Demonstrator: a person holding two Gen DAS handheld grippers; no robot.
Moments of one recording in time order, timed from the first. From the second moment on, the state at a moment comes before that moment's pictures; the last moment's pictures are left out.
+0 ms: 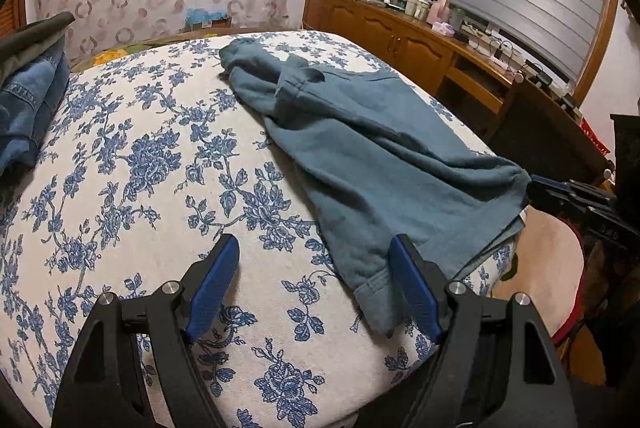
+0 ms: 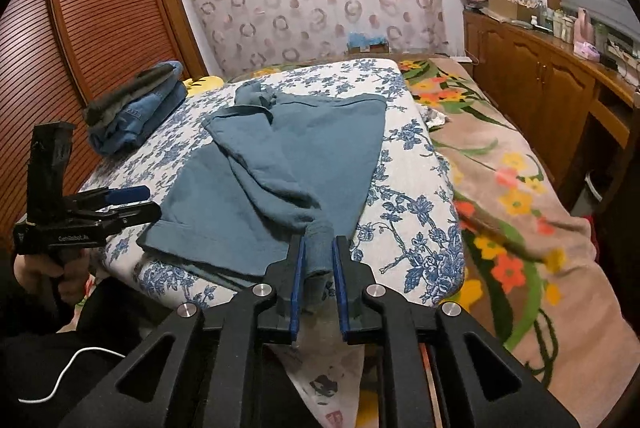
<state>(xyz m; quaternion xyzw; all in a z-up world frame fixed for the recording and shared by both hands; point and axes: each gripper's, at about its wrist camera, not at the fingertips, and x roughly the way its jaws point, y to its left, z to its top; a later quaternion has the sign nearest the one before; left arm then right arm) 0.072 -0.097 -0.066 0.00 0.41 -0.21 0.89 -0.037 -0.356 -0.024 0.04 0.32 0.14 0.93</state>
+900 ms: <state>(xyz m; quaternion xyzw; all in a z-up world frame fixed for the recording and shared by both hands) 0.098 -0.068 -0.034 0.00 0.36 -0.17 0.92 0.056 -0.298 -0.008 -0.02 0.31 0.18 0.93</state>
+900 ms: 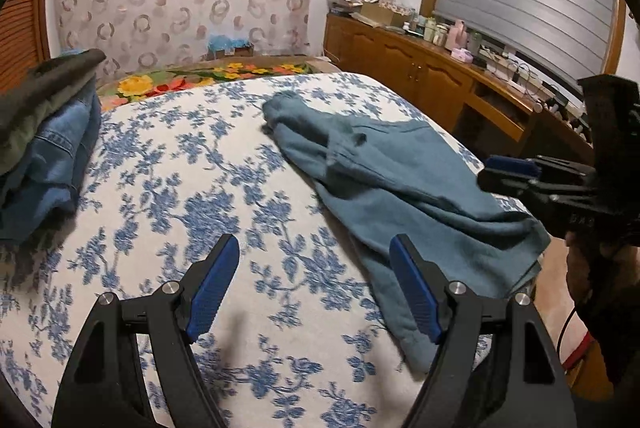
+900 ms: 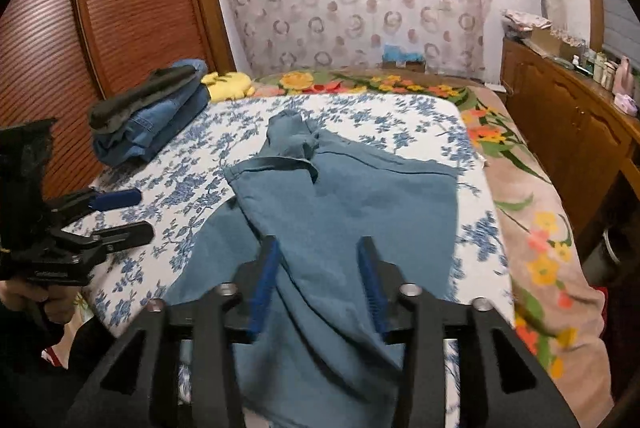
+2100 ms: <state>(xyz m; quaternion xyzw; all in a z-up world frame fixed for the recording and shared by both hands) 0.106 -0.039 -0.055 -0.02 0.38 -0.14 0.91 0.156 -0.204 -0.019 -0.12 0.36 0.24 0.89</state>
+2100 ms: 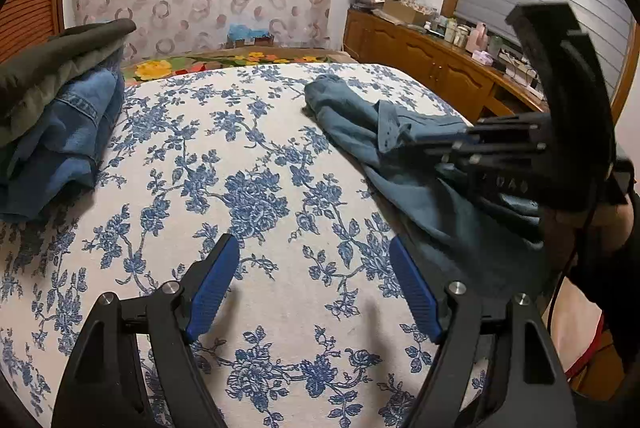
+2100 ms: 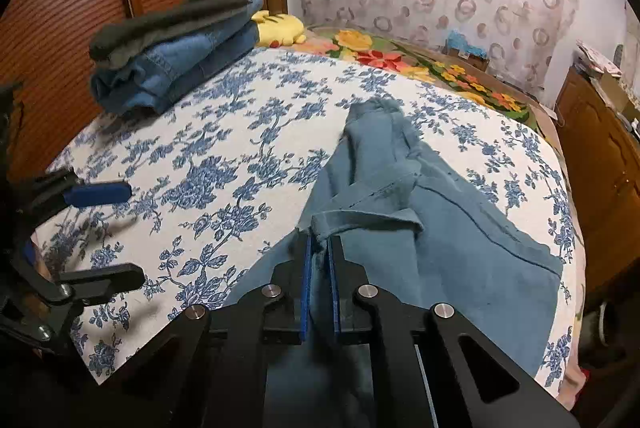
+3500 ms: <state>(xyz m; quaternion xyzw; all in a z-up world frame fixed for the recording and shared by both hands) 0.109 -0.078 -0.060 0.01 0.39 -0.18 0.90 0.184 -0.328 0.013 -0.08 0.33 0.11 0.93</state>
